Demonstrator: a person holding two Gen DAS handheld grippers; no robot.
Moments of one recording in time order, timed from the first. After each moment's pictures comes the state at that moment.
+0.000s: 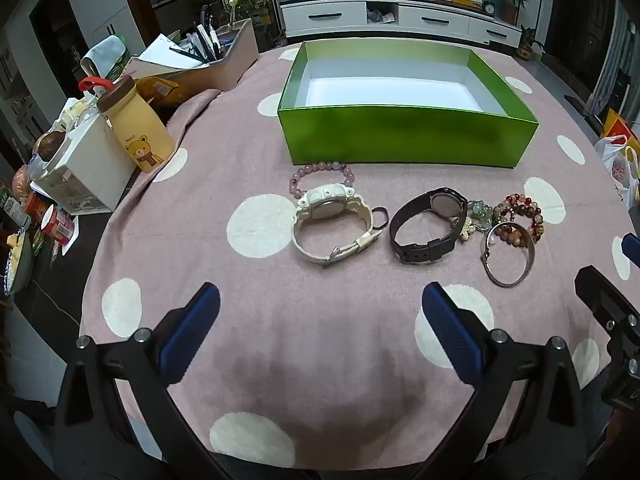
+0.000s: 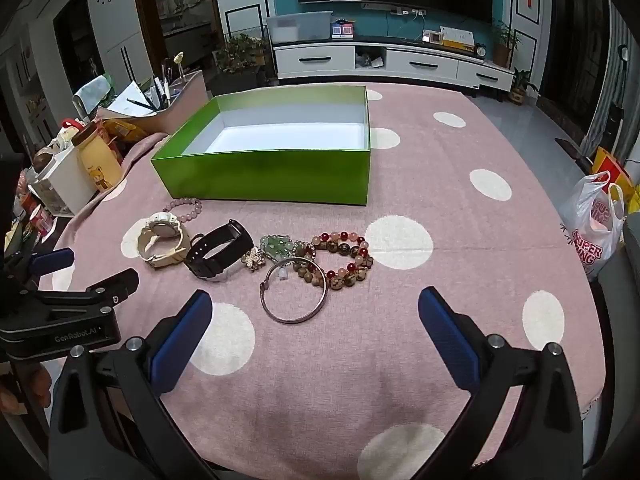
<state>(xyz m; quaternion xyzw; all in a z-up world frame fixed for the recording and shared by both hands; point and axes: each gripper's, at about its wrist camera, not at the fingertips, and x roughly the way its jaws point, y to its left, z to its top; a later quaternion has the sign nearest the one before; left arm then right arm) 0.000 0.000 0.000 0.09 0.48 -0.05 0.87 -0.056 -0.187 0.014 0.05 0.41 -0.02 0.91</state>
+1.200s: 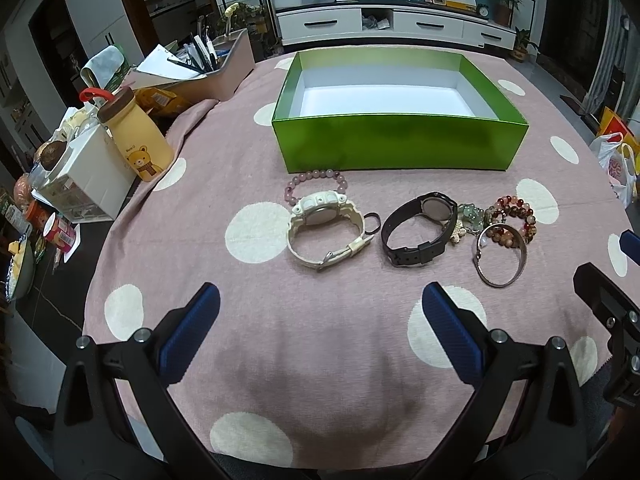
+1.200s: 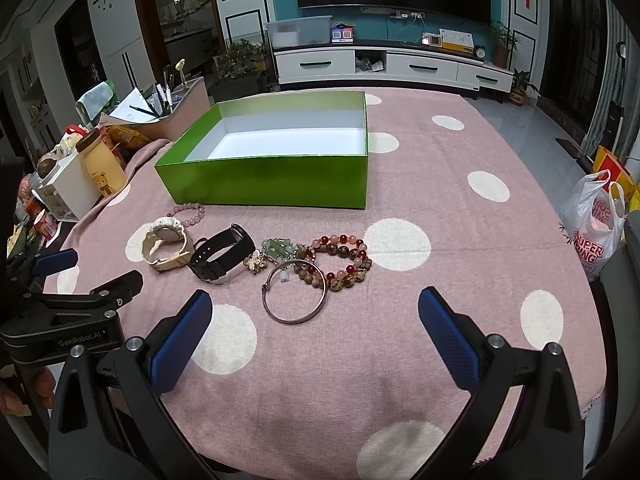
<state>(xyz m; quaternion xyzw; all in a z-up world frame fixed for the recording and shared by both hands) -0.007 -0.006 0.007 0.10 0.46 -0.06 0.88 -0.062 -0.190 0.020 0.06 0.40 -0.02 0.91</state>
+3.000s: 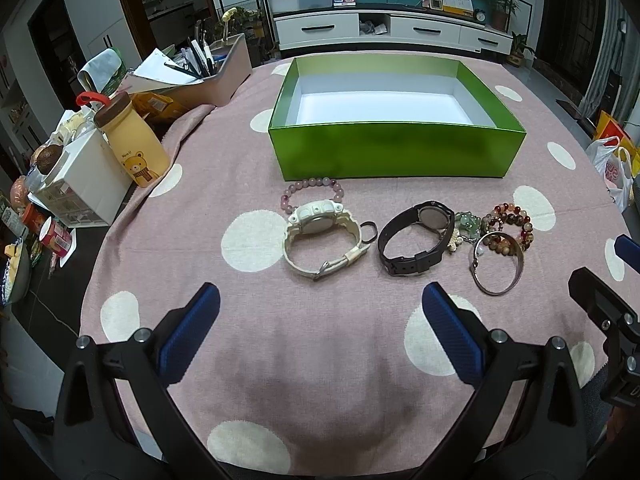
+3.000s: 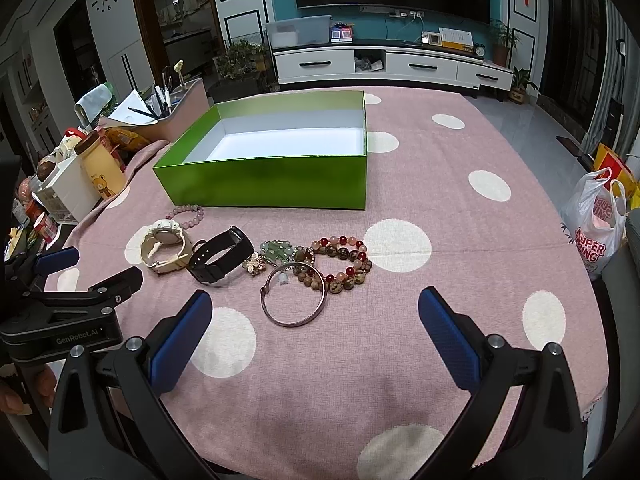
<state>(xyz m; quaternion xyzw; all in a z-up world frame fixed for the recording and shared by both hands) -0.004 -0.008 0.007 0.10 0.46 -0.06 0.88 -0.061 -0.190 0.019 0.06 0.40 -0.02 0.91</state>
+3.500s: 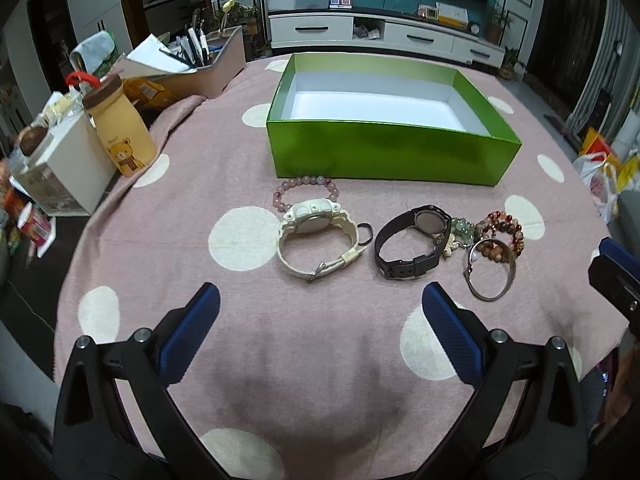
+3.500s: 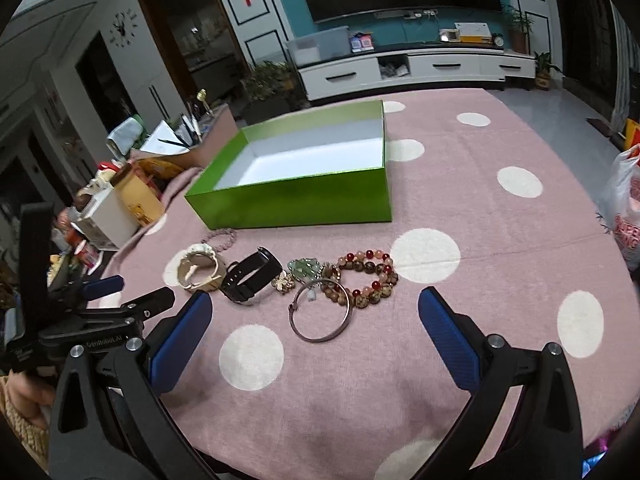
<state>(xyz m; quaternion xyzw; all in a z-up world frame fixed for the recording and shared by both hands) 0.005 0.013 -0.003 0.04 0.46 -0.09 0.88 -0.061 -0.214 0.016 0.14 0.37 0.05 0.92</state>
